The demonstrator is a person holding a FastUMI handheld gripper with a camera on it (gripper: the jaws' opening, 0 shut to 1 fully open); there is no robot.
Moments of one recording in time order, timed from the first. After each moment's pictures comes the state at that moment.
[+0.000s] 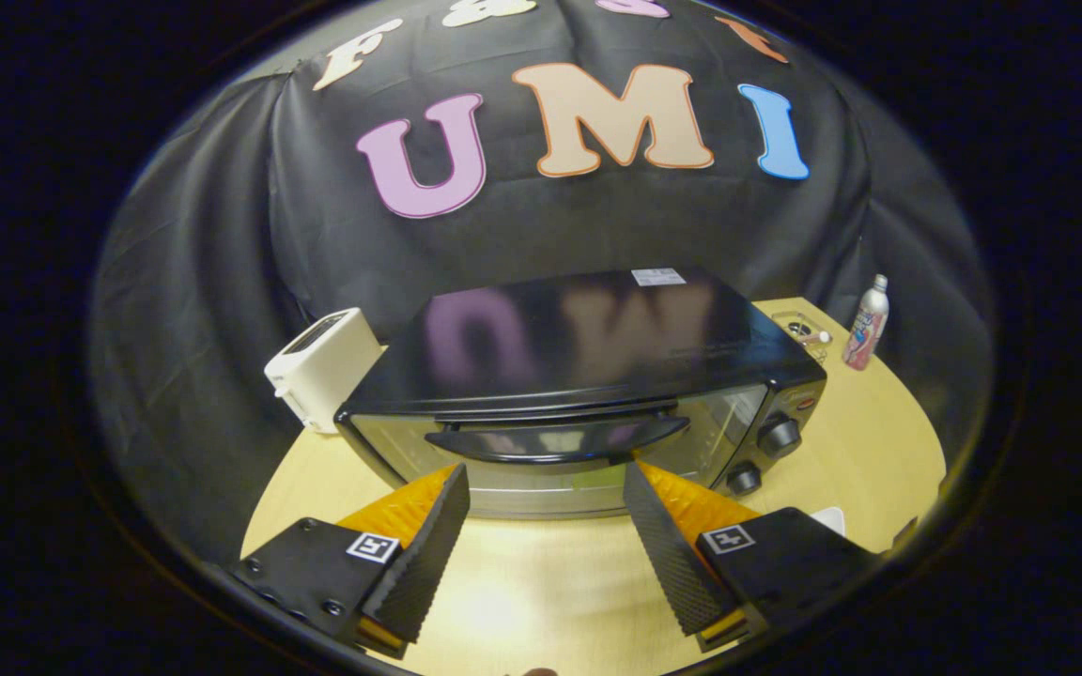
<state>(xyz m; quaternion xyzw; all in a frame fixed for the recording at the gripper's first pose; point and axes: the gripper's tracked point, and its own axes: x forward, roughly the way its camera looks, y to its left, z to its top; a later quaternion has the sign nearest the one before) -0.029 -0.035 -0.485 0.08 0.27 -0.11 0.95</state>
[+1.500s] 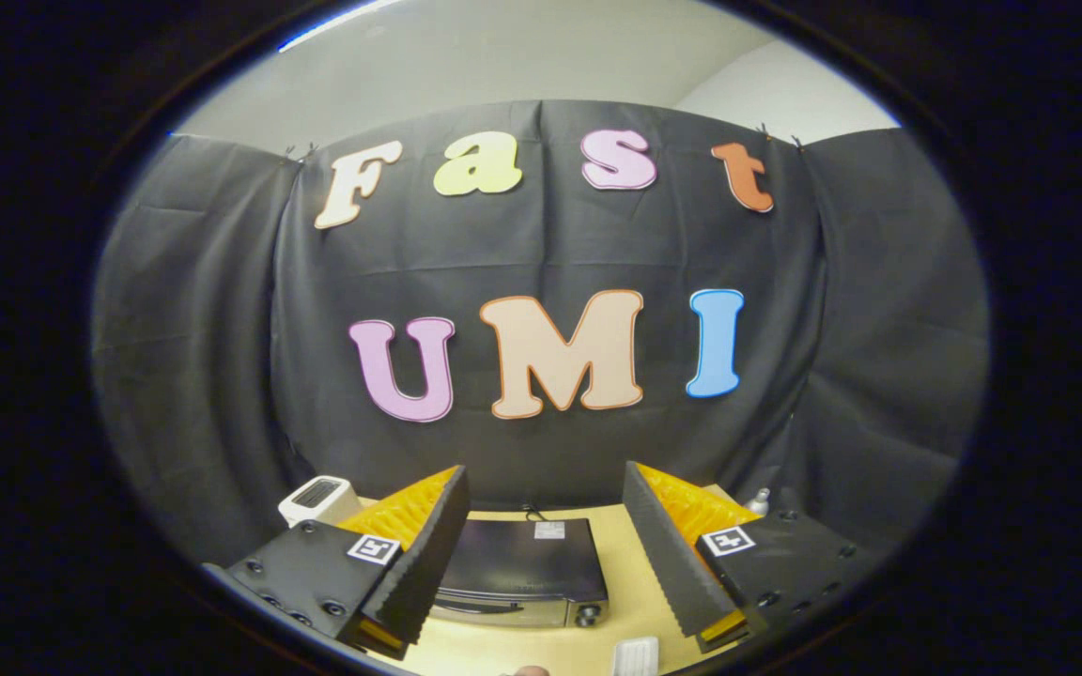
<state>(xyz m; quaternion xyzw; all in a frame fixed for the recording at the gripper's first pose) -0.062 -0.134 -0.155 0.01 0.06 -0.16 0.99</state>
